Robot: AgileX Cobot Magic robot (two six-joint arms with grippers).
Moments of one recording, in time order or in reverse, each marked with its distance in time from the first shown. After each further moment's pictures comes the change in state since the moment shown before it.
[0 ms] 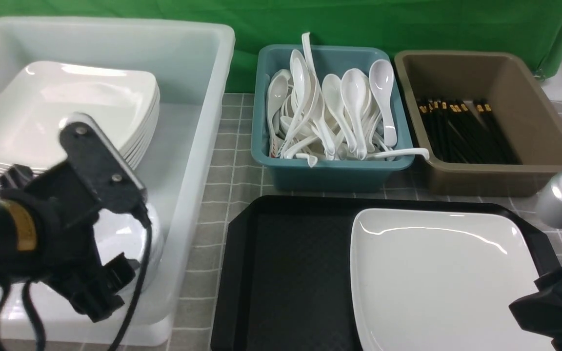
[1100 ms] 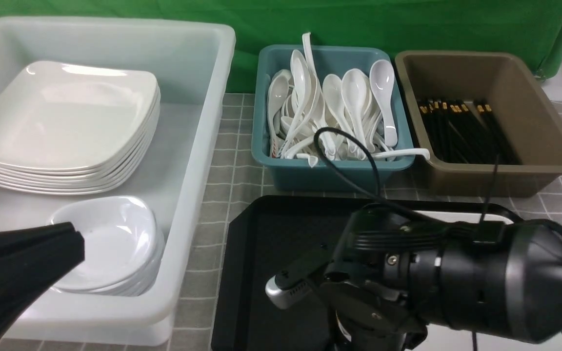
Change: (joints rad) right arm 0.383 0.847 -0.201 -0.268 -0.077 0.521; left arm 0.000 -0.621 0.127 -0.799 -0.118 0.374
